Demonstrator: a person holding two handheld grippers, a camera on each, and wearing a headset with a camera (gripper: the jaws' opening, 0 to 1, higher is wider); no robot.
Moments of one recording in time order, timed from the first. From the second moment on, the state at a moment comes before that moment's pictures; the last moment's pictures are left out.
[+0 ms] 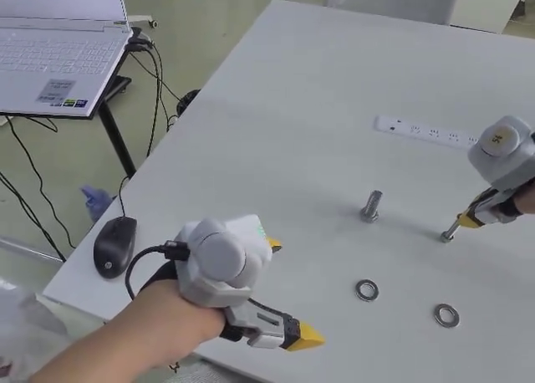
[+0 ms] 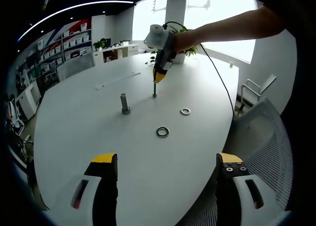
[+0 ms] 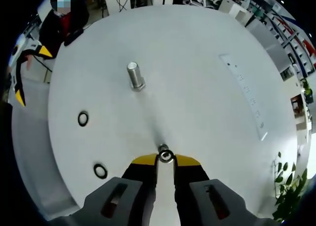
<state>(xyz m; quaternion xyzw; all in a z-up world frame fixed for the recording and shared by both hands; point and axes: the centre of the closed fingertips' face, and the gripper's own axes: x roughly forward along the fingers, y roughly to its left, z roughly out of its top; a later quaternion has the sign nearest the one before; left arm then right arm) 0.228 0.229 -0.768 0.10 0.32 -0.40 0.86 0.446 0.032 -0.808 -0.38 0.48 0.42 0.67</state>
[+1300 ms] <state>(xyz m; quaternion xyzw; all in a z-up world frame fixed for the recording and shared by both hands) 0.226 0.230 -0.773 0.09 0.32 -0.40 0.85 0.447 0.032 -0.830 -0.38 0.50 0.43 0.65</state>
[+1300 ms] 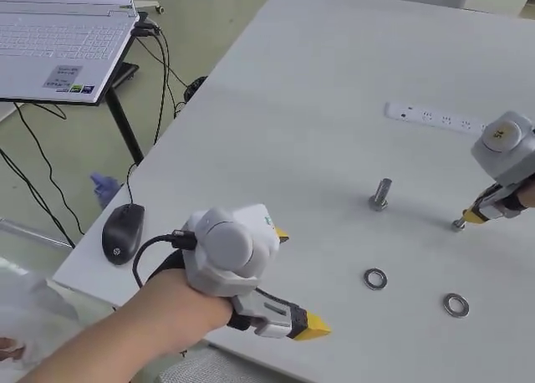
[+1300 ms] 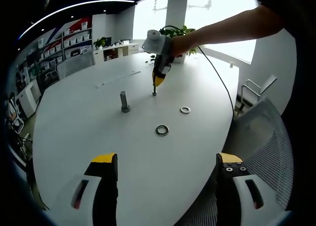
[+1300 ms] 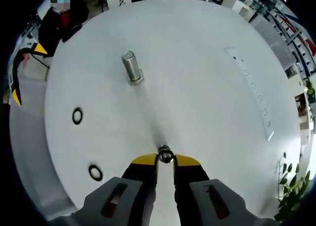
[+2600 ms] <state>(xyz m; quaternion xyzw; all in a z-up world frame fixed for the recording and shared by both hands) 0.223 0.231 -0.776 0.09 0.33 -0.40 0.85 0.448 0.034 -0.856 -0.39 0.50 0.42 0.64</state>
